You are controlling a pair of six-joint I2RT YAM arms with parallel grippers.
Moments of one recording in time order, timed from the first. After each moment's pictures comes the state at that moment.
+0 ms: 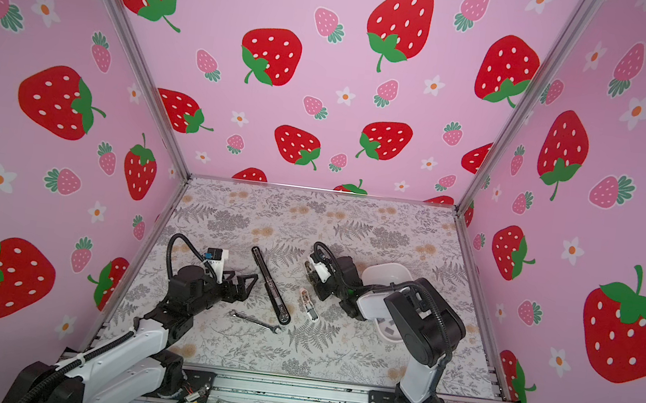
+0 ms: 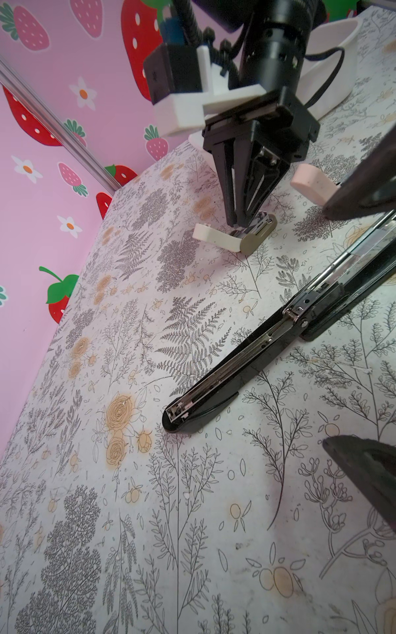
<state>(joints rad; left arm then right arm) -0.25 0.92 0.21 0.28 0.26 -0.37 0.75 1.79 0.70 0.54 -0.21 -0.13</state>
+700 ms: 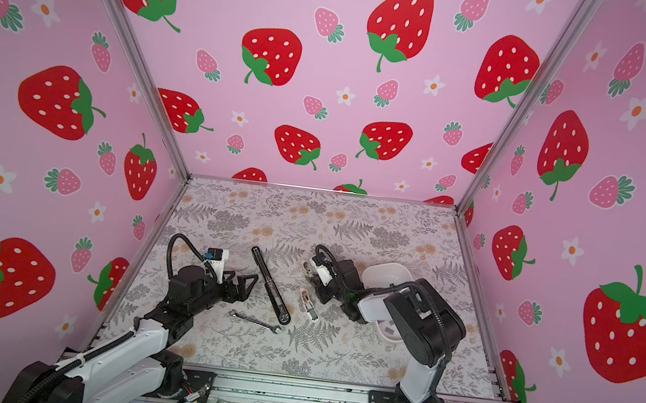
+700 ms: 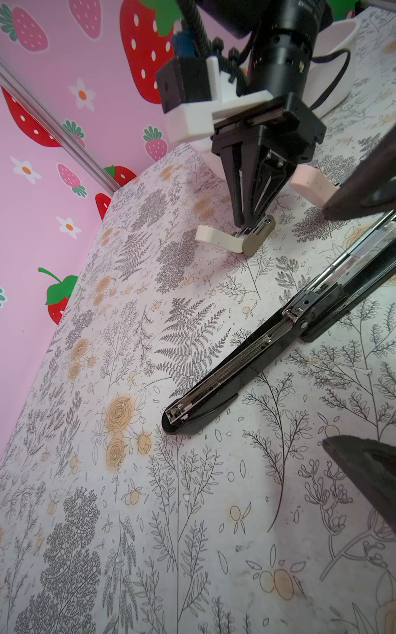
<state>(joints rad) -0.25 0.92 0.21 0.28 0.26 -0.37 0.75 1.79 0.65 0.56 -0.20 -0.11</state>
